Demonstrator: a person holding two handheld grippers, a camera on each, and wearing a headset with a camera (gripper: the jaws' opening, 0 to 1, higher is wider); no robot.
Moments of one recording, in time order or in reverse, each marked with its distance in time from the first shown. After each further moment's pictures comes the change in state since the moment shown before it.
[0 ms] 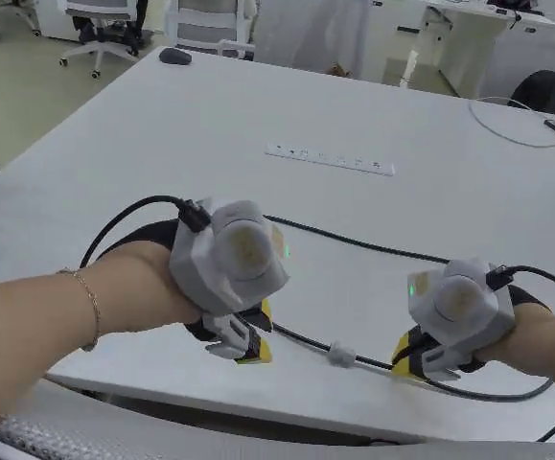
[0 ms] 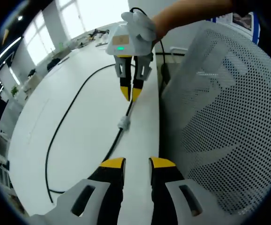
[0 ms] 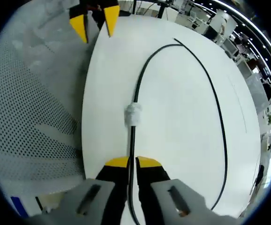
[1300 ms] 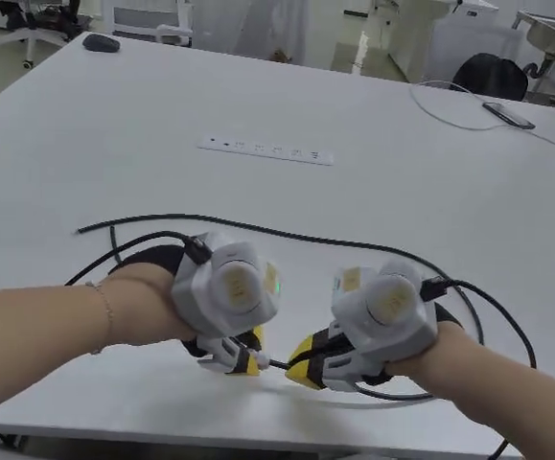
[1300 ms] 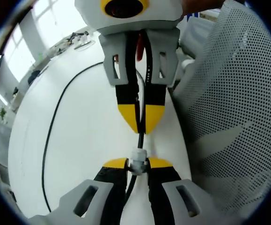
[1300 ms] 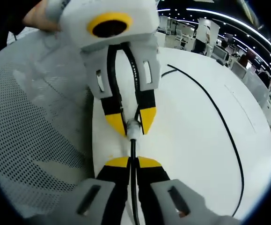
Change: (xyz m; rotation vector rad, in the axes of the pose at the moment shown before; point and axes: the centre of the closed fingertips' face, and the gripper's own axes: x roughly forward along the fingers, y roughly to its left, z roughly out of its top) left arm 0.075 0.028 0.008 0.164 0.083 -0.051; right arm -0.003 0.017 0.036 0.056 -0.237 0.098
